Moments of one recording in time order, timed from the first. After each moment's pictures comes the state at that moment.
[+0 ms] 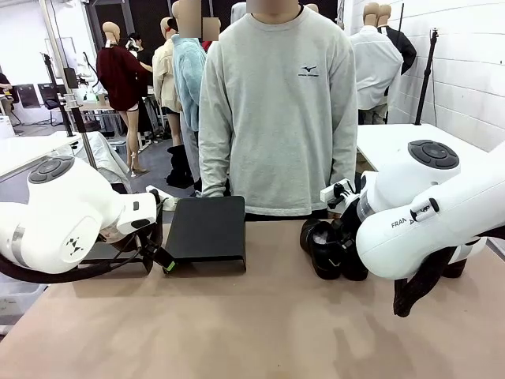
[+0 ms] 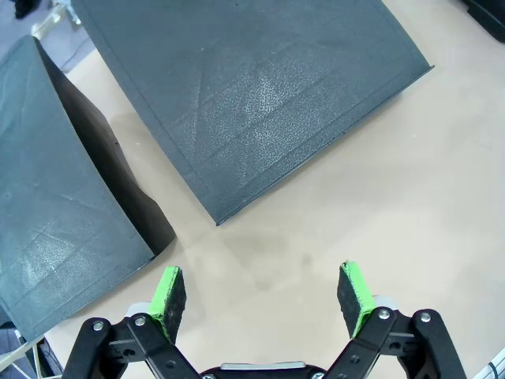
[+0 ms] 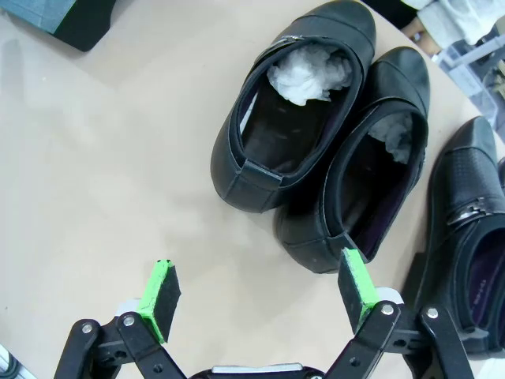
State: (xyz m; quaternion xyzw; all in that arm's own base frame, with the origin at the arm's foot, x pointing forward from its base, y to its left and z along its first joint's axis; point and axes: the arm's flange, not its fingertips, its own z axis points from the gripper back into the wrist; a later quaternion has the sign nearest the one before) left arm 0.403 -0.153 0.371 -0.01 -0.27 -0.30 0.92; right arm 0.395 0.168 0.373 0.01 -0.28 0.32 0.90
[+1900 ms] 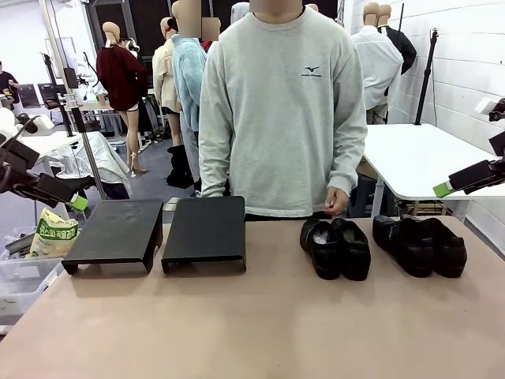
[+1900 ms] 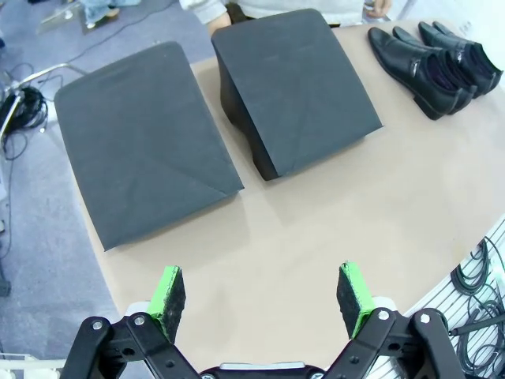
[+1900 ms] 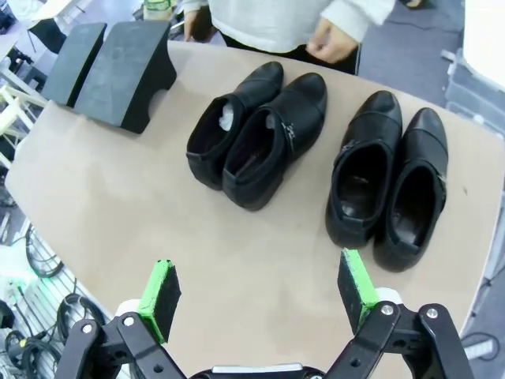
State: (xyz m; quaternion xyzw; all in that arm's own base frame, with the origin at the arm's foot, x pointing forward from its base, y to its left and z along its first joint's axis) left arm 0.337 0.004 0.537 -0.12 -0.32 -0.20 0.92; right arm 0.343 -0.055 0.516 0.19 -0.35 0.20 0.89
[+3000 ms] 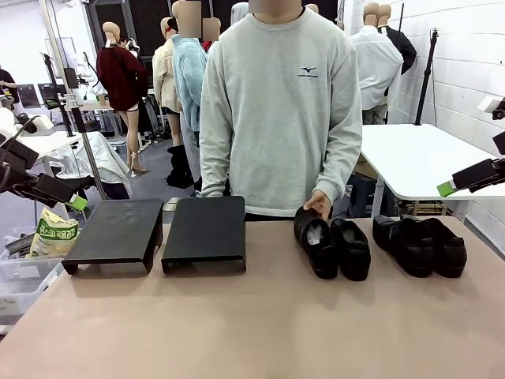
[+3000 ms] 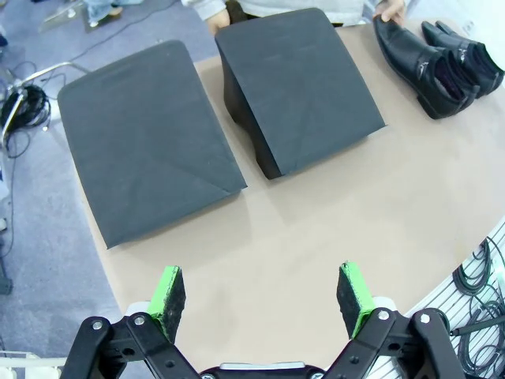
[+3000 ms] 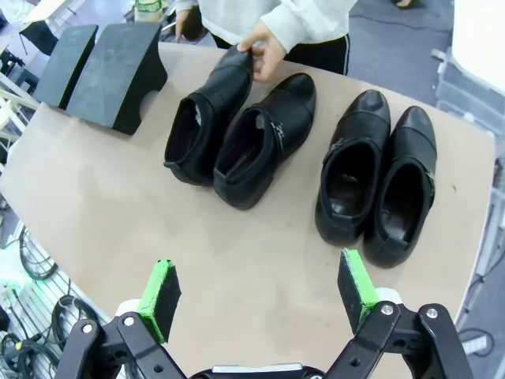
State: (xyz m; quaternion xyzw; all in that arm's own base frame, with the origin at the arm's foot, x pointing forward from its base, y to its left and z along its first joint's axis) left arm 0.336 0.004 0.538 -0.12 -0.32 -0.20 0.92; right arm 0.341 -0.058 0.519 0.18 -0.36 0.20 0.89
